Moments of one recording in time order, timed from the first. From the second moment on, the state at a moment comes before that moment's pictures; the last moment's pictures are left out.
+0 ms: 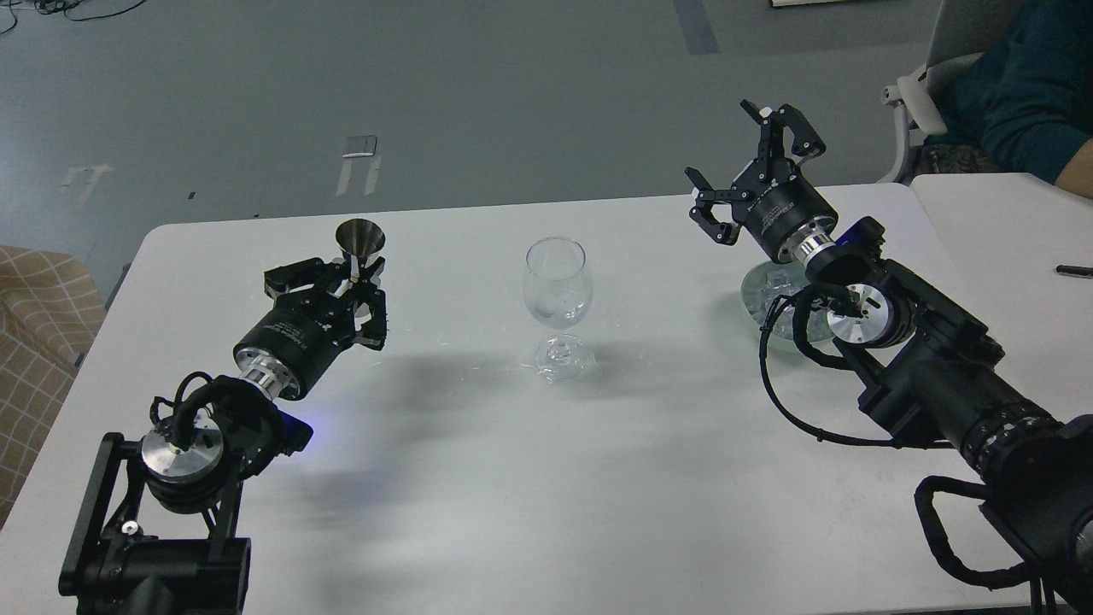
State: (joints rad) left arm -0.11 -0.03 -1.68 -1.38 0.16 -0.02 0.46; right arm 0.80 -0.04 0.95 0.45 -0.25 0.48 0.24
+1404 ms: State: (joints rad) left arm -0.13 -0.02 -1.67 -1.10 0.17 -0.19 0.41; right arm 0.79 -0.04 0.94 0.45 -0.25 0.47 0.24
